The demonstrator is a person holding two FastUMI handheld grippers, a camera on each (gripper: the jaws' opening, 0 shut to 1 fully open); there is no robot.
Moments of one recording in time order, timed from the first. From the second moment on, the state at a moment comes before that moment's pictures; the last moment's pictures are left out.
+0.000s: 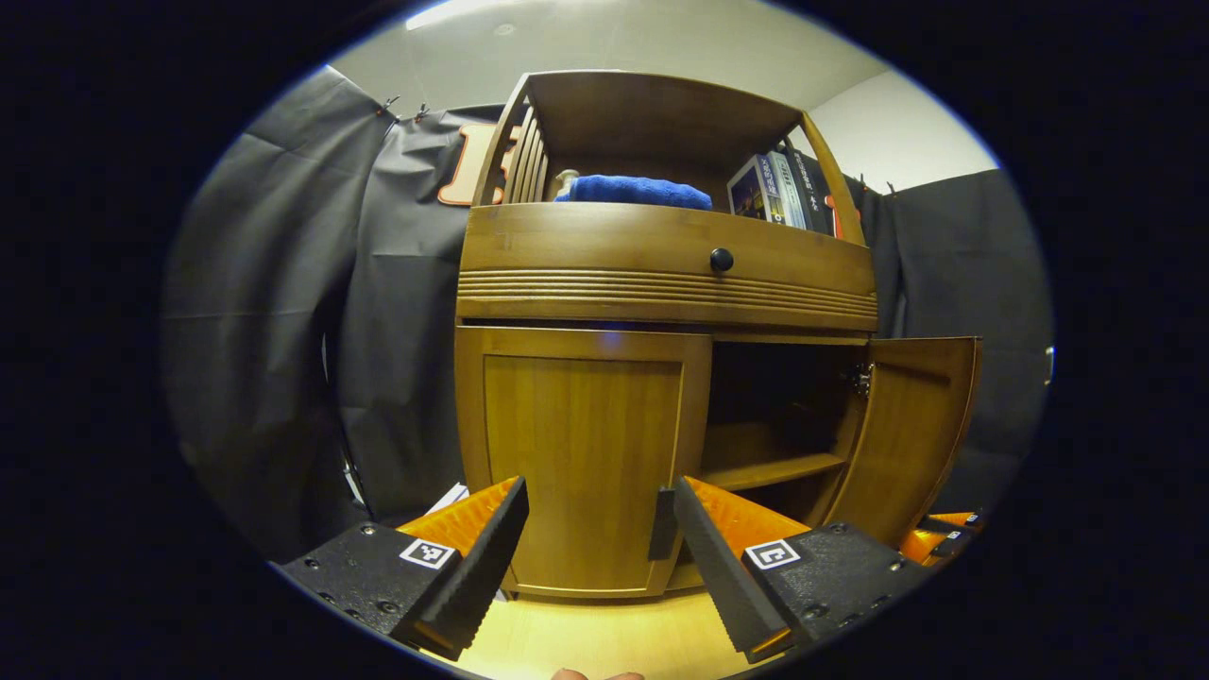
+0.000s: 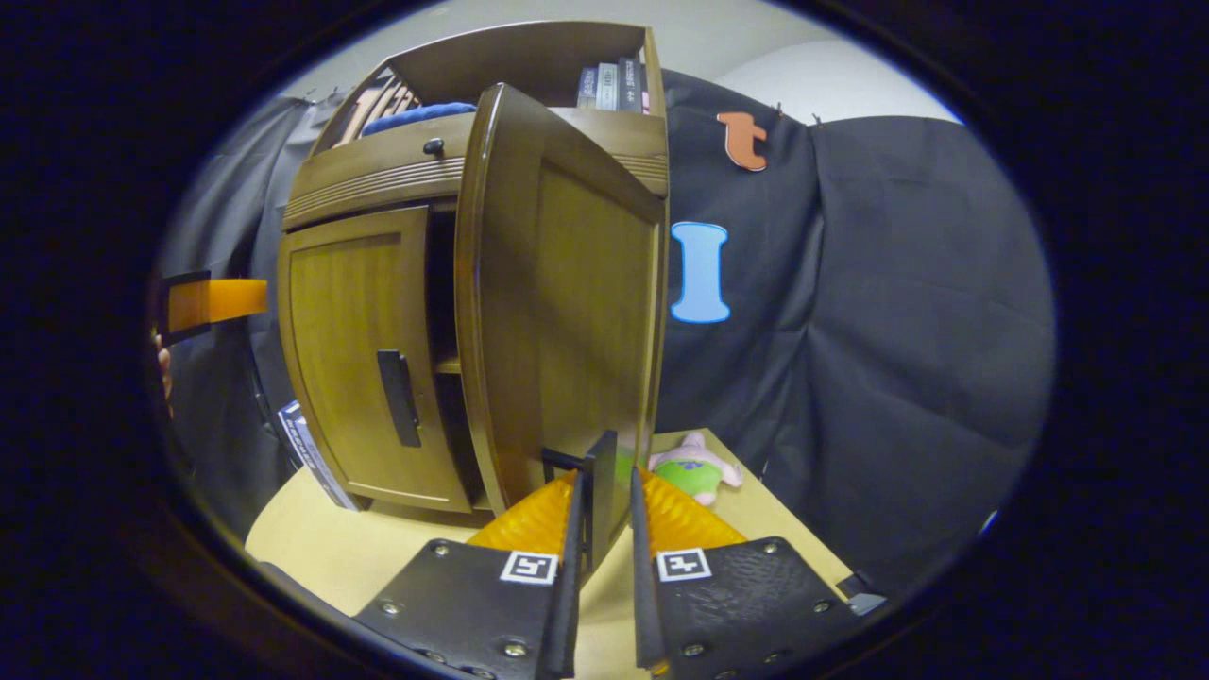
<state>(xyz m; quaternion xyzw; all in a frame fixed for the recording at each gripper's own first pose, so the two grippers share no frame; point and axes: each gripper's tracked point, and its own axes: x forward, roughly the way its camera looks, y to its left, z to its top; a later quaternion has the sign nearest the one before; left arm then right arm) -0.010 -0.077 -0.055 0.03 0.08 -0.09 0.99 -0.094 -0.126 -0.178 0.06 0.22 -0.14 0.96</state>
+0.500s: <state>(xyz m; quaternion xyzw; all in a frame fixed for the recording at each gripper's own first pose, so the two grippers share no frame) -0.010 -0.101 -0.067 0.03 0.09 -0.11 0.99 -0.123 -0.189 -0.187 0.07 0.23 -0.20 0.95</state>
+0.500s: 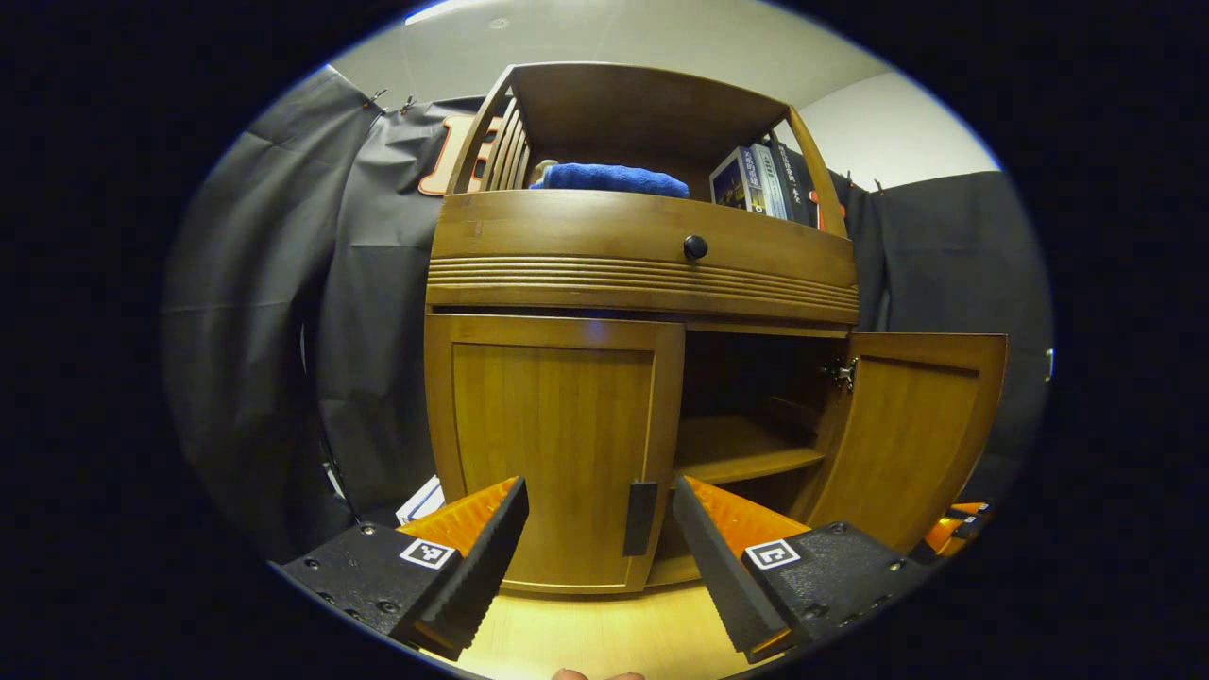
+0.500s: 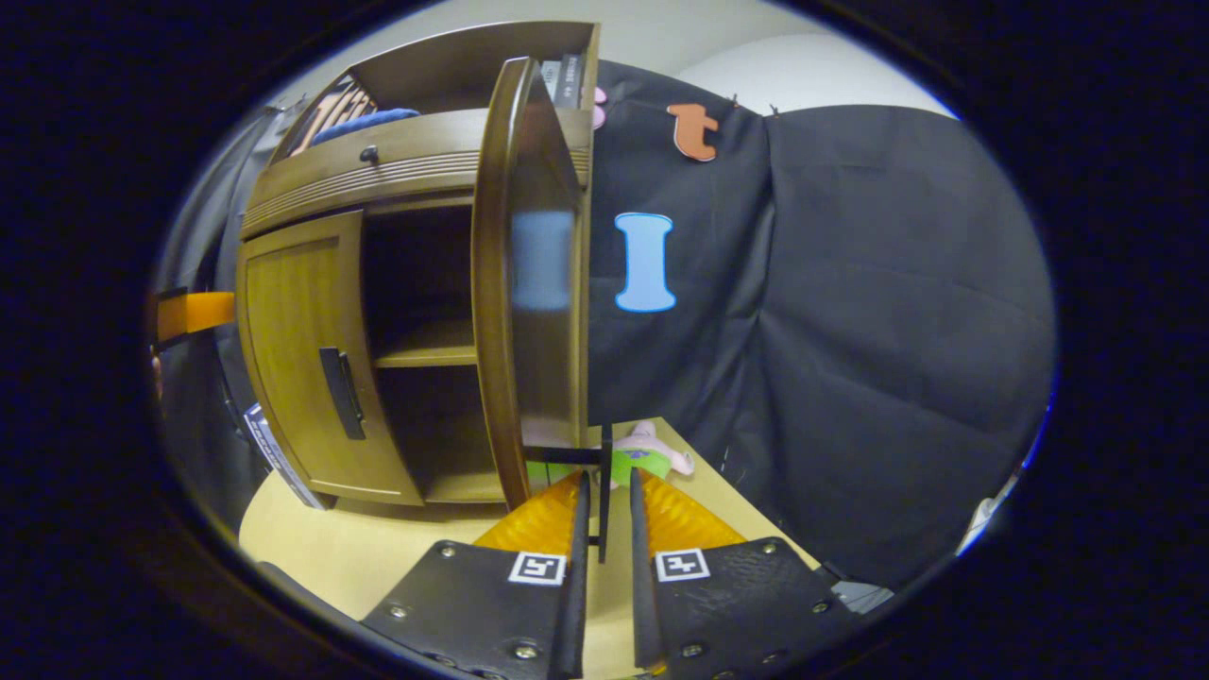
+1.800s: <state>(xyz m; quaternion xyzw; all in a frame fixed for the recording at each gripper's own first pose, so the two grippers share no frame) 0.069 -0.138 -0.165 0.05 0.18 -0.13 0.97 -0.166 -0.240 -0.140 0.10 0.19 -0.30 0.93</state>
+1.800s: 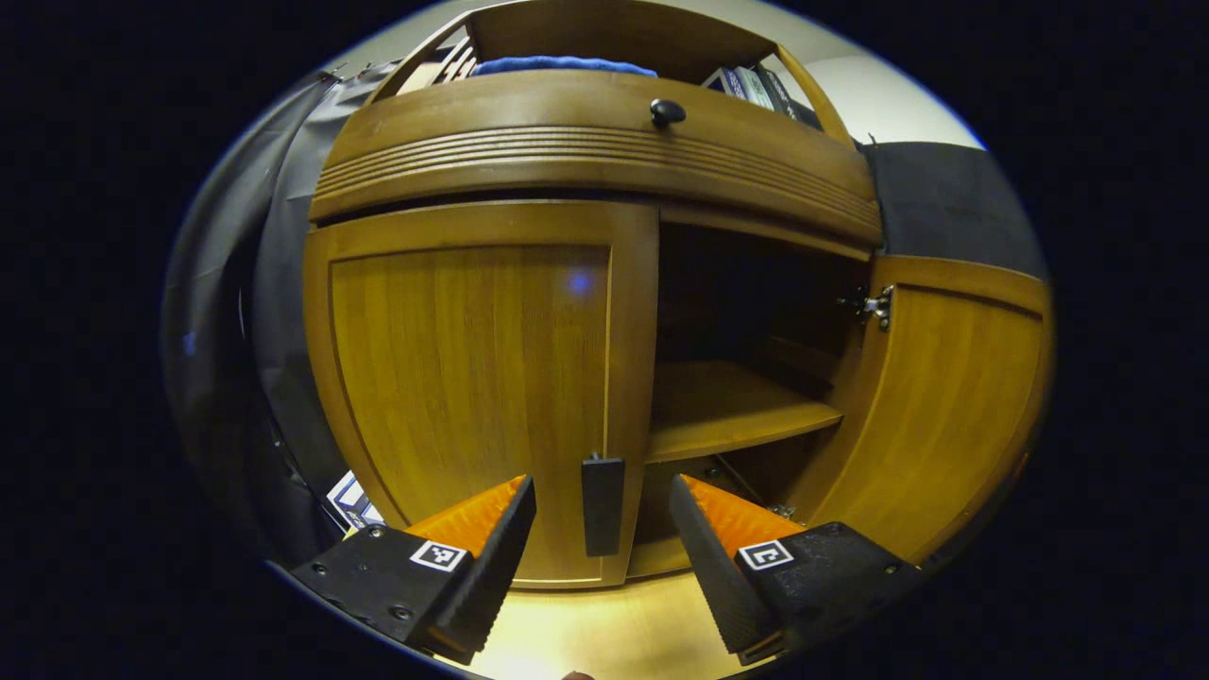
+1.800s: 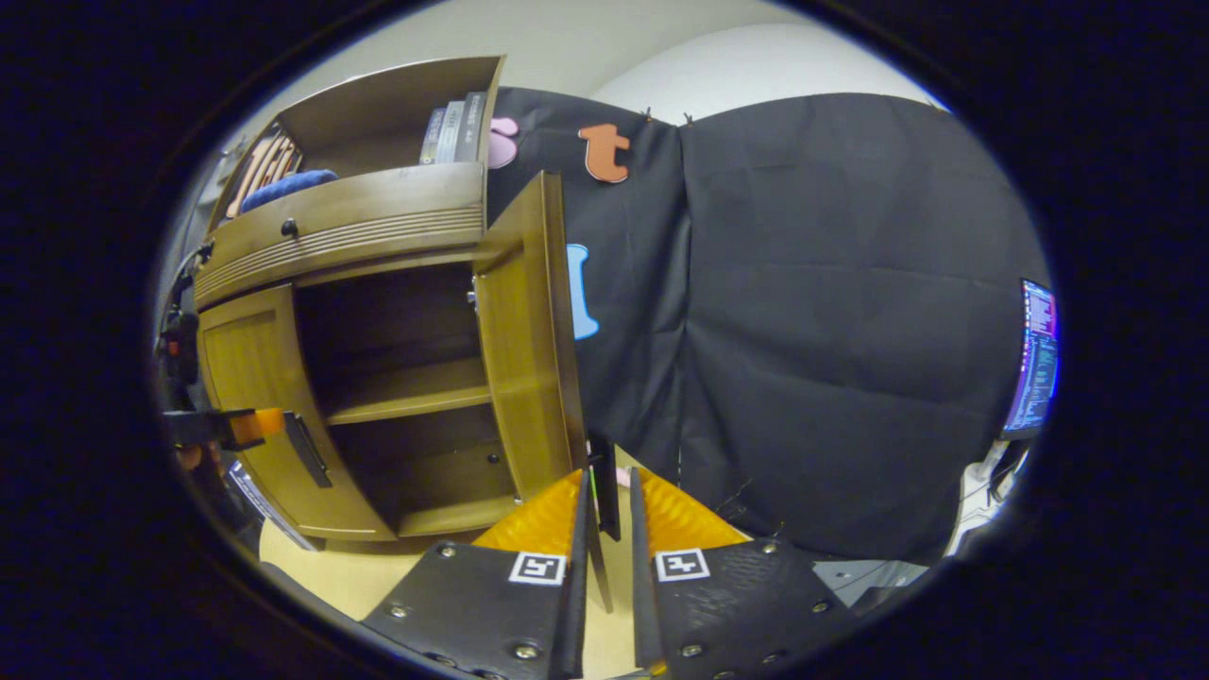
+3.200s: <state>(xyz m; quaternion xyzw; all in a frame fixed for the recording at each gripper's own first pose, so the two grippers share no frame) 0.064 -0.136 -0.215 0.01 0.23 -0.11 0.97 -0.119 -0.183 -0.124 0.07 0.19 -0.20 0.96</state>
